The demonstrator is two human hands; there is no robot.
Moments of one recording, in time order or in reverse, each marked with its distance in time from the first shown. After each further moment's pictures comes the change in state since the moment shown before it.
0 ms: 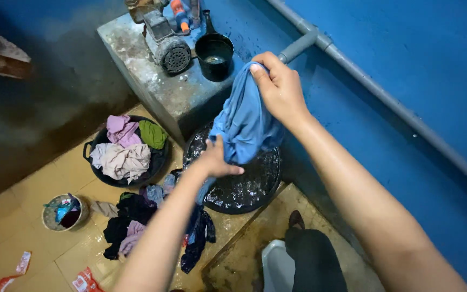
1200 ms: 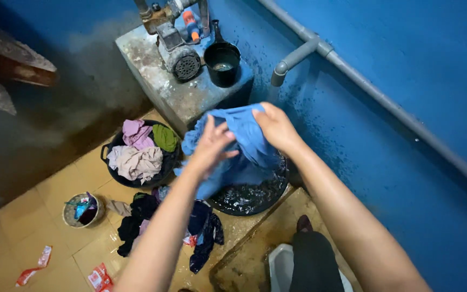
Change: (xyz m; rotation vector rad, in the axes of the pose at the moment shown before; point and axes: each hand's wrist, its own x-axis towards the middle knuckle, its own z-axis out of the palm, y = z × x) left_hand -0.048 0.021 -0.034 -1.430 0.143 0.352; right_hand -0.064 0.065 0.033 0.489 -0.279 0.293
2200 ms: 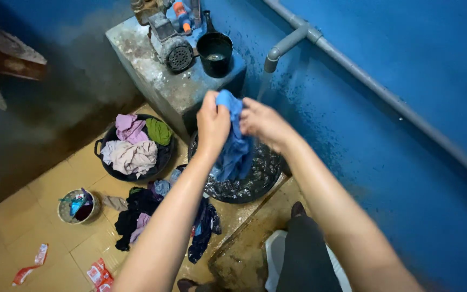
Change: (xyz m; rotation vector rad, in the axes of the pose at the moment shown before) left_hand -0.012 0.032 0.053 0.625 0.444 0.581; right_hand -0.034 -0.067 0.021 0.710 -0.094 0.378
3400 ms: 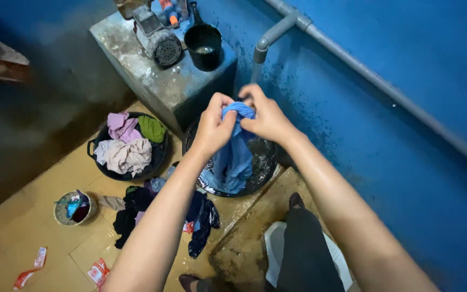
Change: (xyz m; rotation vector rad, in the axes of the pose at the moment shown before) left_hand -0.015 -0.016 0.002 -0.024 -0.371 0.154; right_hand -0.014 0.001 -0.027 -1.032 0.021 -0.537
